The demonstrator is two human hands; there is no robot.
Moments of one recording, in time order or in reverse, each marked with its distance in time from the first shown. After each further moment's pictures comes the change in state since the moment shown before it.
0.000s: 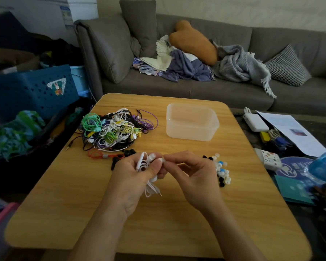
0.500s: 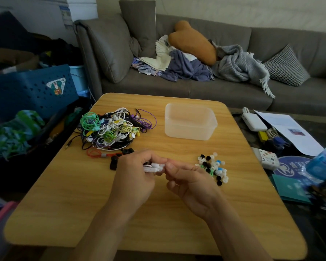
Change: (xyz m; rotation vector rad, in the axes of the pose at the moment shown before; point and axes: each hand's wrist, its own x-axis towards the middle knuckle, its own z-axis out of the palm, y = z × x) left_hand -0.001 -0.004 0.004 0.649 0.068 0.549; right_hand -0.001 -0.002 -0.005 0.686 -0.127 0.686
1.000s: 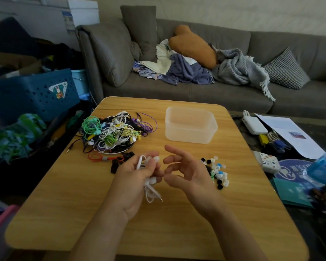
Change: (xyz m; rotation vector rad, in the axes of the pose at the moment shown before) left_hand 0.004 -0.003 0.001 -0.804 -0.038 -0.652; right_hand 0.002 -0.001 -0.005 -0.498 -0.021 -0.344
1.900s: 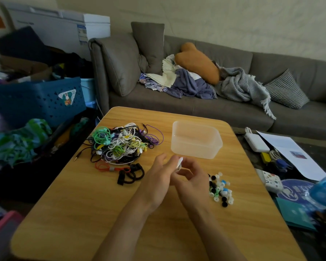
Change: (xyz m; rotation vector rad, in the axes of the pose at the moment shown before) left_hand 0.032 -0.002 0.014 0.366 -0.151 0.086; right_hand 0.031 0.014 0.024 -0.132 0.435 -0.046
